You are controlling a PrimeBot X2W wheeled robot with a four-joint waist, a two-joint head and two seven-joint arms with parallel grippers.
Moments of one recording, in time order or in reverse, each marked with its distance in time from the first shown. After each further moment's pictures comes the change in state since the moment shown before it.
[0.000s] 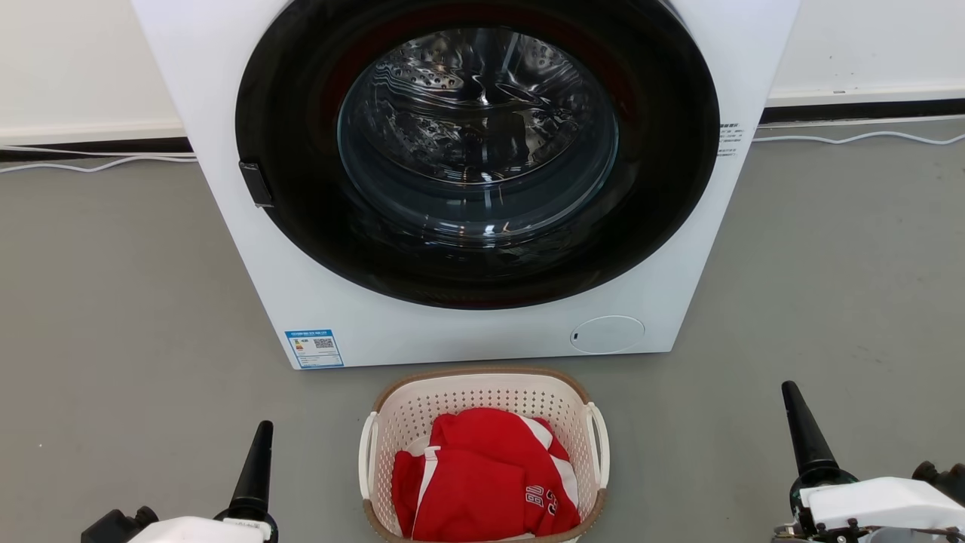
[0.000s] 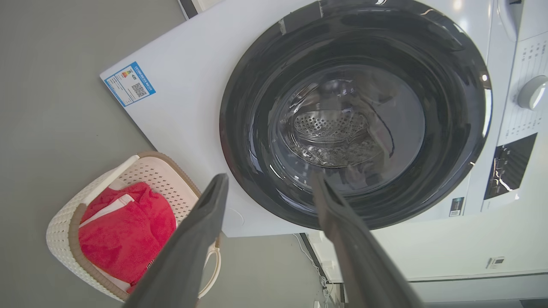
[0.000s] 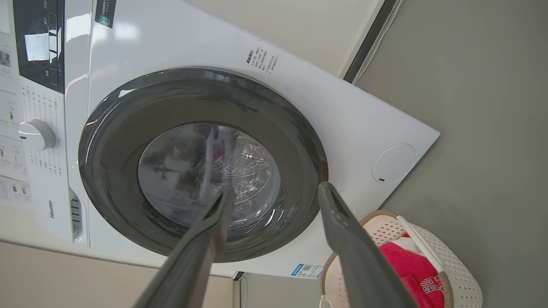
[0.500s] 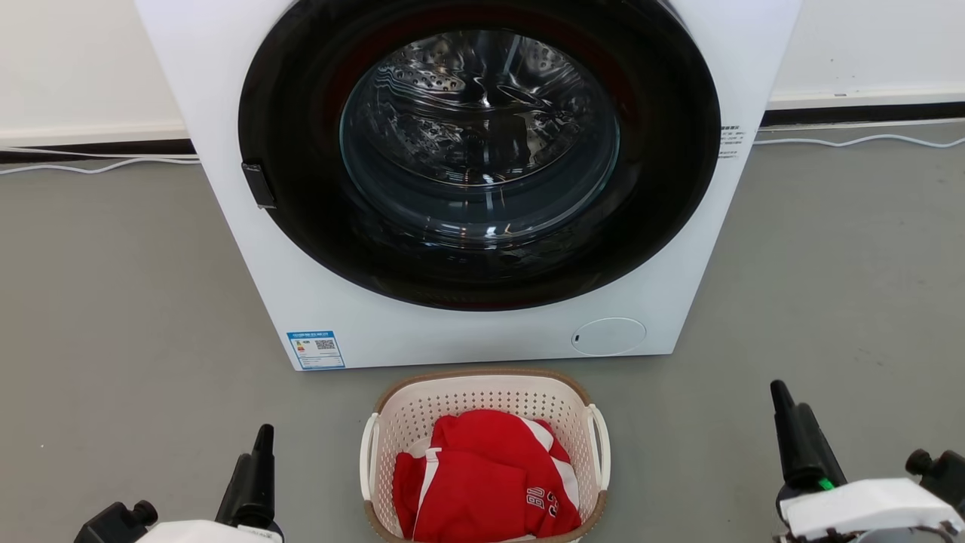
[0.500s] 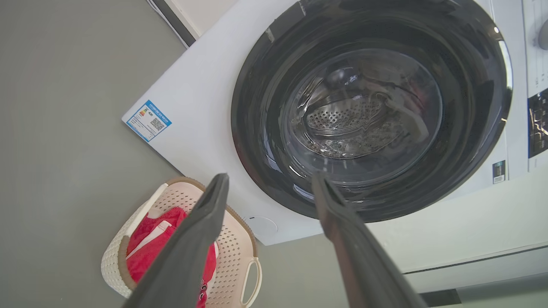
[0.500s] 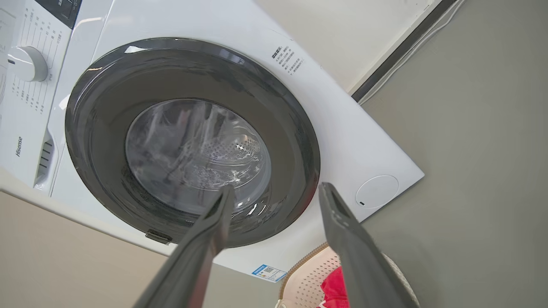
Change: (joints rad) left arm 0.022 0.000 0.008 -0.037 0.257 0.000 -0.044; right arm 0.009 -0.020 0.030 -0.032 -0.282 0.001 -0.047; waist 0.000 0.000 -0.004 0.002
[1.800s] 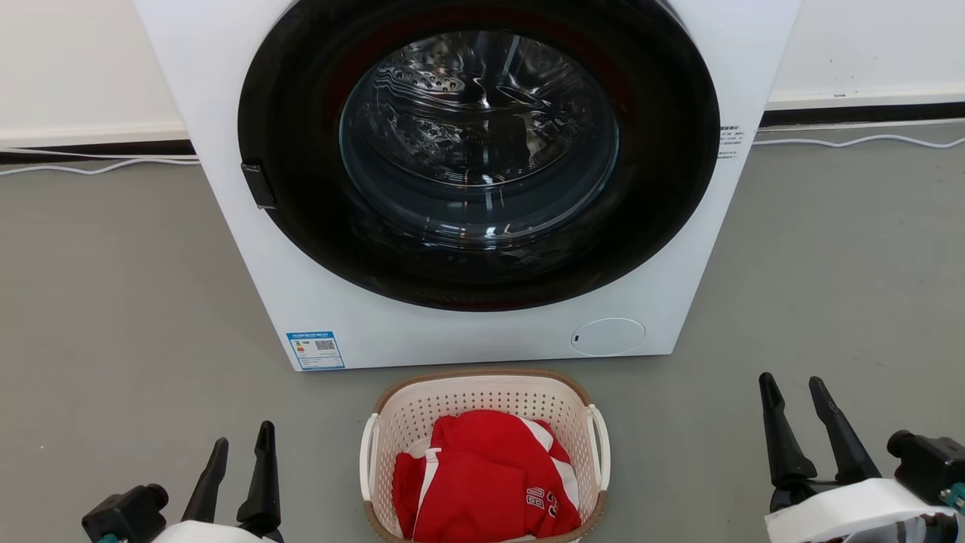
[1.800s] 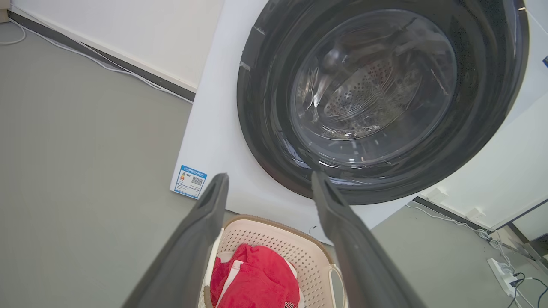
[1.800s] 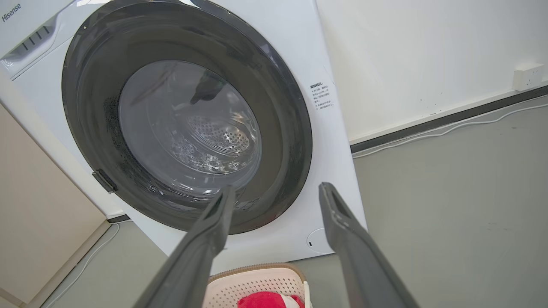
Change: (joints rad) left arm 0.024 0.023 -0.004 -0.048 0.467 -0.004 -0.109; right arm 0.013 -0.055 0.040 -0.039 -0.469 0.000 -0.111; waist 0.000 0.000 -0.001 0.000
